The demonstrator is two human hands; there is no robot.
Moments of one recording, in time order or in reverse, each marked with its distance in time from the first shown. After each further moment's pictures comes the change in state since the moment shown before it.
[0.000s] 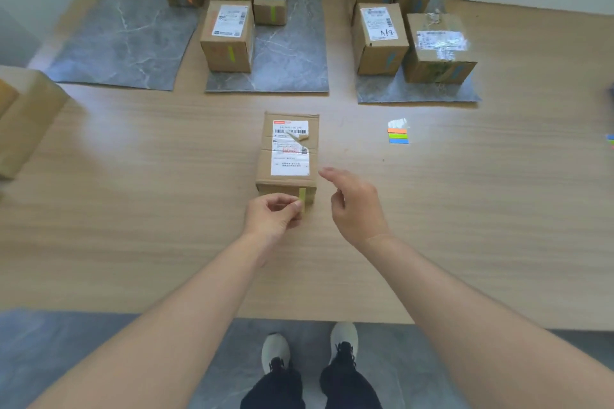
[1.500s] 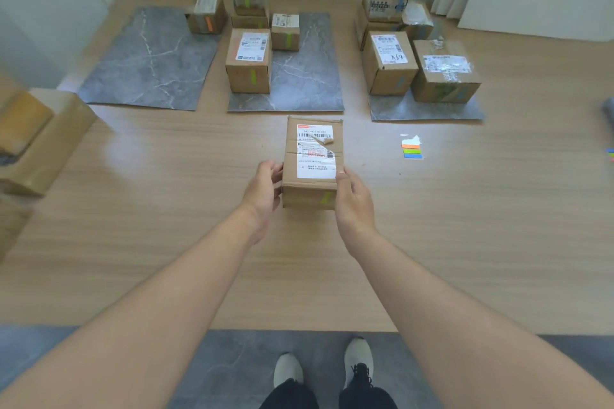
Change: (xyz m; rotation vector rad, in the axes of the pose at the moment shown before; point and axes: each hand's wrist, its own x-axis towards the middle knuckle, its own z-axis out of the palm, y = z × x) left_hand 0.029 0.071 -0.051 -0.080 -0.087 -0.044; right_hand 0.027 -0.062 0.047 0.570 0.146 0.645
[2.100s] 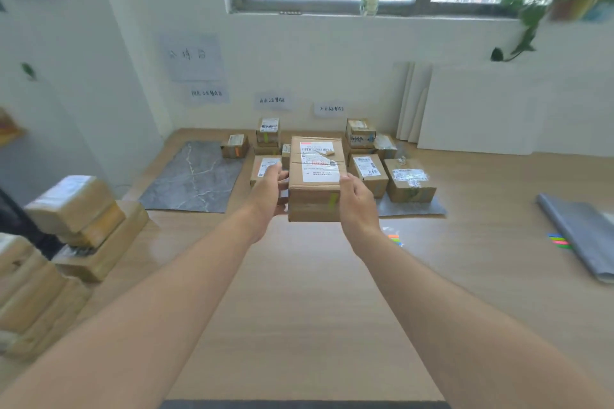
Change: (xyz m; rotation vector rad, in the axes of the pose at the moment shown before) left_hand -0.134 0.178 0.001 0.136 -0.099 0.340; right_hand -0.071 -0.201 -0.039 0.008 0.035 -0.292
